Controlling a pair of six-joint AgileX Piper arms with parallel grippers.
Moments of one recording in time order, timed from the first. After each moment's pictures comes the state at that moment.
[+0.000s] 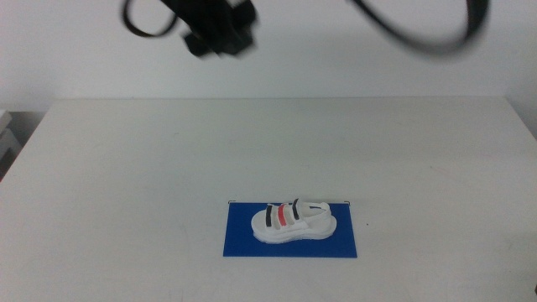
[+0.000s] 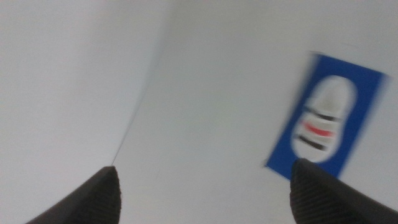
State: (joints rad) left arm -0.69 1.55 -1.93 0.17 1.26 0.54; right arm 0.05 -0.01 0.03 -0.01 0.24 -0.06
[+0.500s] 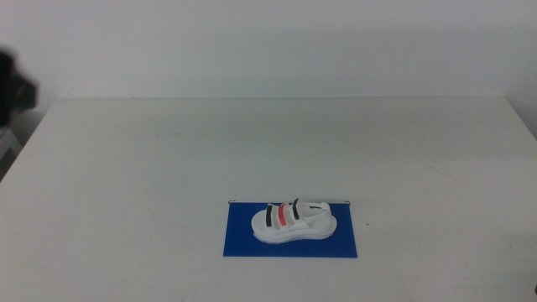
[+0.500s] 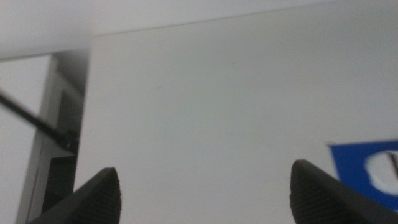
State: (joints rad) left arm -0.29 0.95 -1.16 0.28 0.99 -0.23; right arm 0.05 -0.01 0.03 -0.01 0.24 -0.06
